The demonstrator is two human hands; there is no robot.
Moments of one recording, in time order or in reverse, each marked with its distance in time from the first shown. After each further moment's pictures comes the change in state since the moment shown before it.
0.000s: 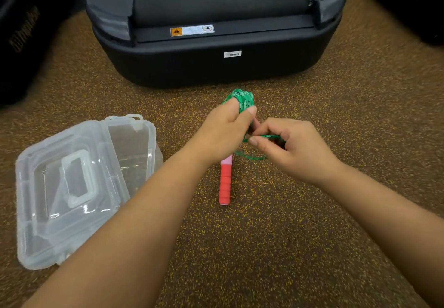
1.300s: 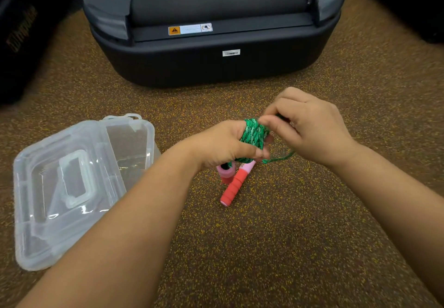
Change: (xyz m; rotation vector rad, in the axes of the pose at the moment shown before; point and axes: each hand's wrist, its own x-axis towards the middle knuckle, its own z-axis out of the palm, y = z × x) left_hand 0.002 -0.014 -0.001 -0.292 -0.553 -0.153; right_hand 0.015 0.003 -0.029 -0.397 0.091 -0.176
